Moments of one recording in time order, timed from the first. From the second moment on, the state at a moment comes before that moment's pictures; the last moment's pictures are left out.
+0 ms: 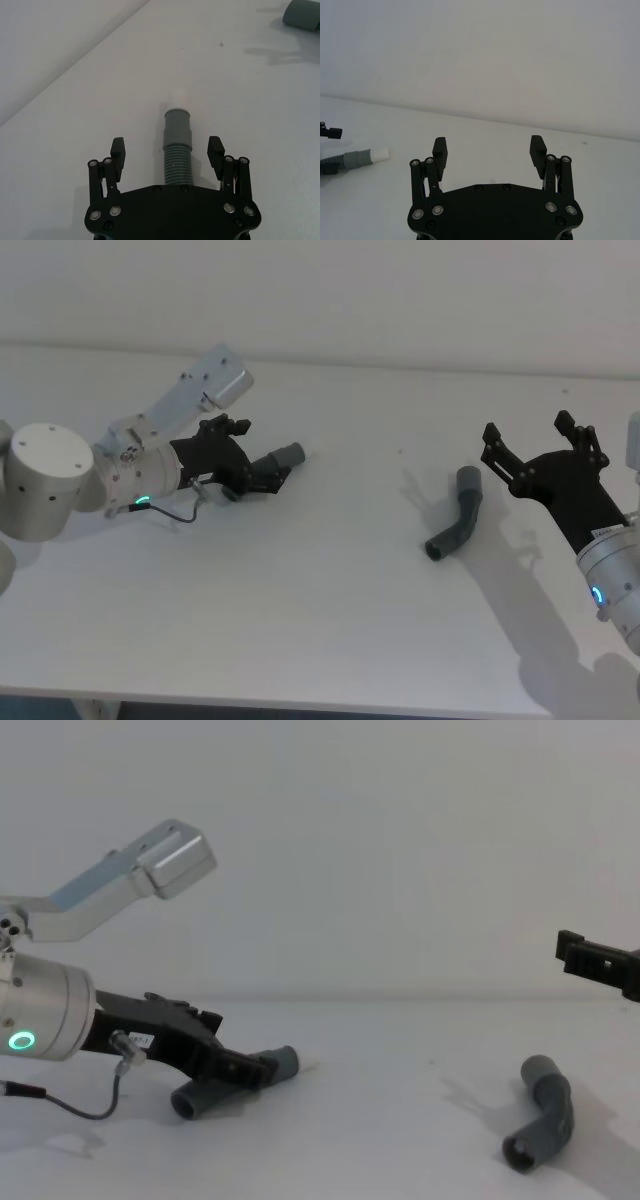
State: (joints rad) left arm -0.50 0.48 0.55 -1.43 -0.22 0.36 -0.50; right arm -0.01 0.34 -0.23 -1.77 0.29 0.03 0.07
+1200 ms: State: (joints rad) left arm -0.57 0.38 0.57 -1.30 -0.23 0.39 -0.53; right arm -0.01 0.34 -0.23 -1.77 0.29 0.03 0.07
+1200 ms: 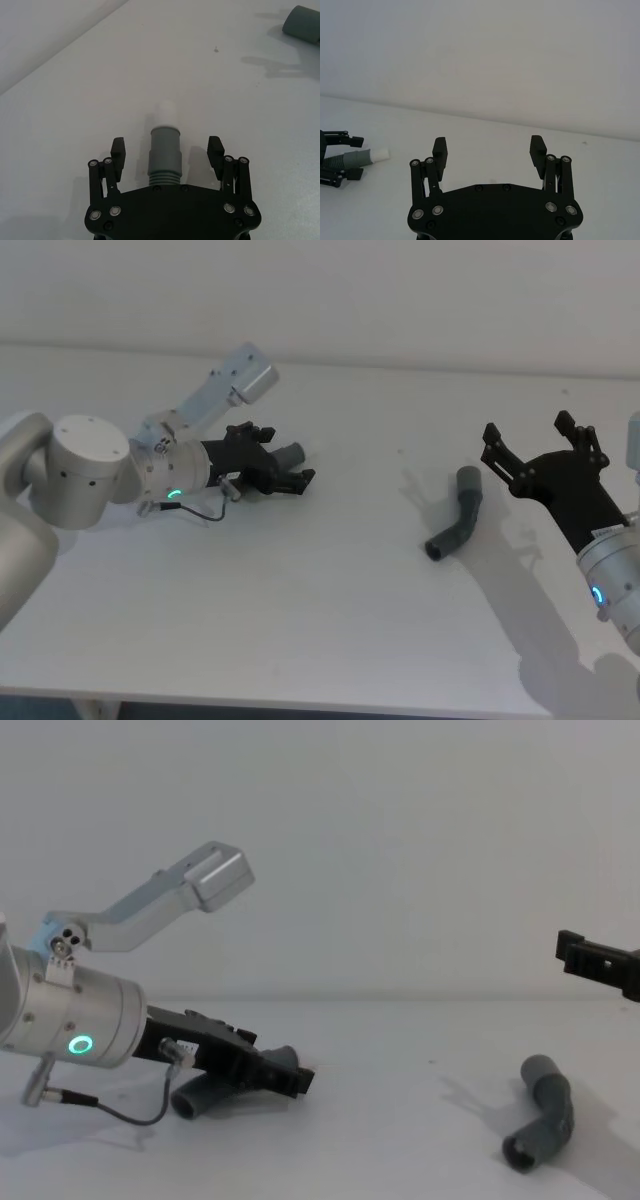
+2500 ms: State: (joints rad) left arm -0.59 0.37 0.58 -1.27 -0.23 0.39 -0.54; right arm -0.01 0.34 -0.23 -1.77 0.29 0.03 0.07
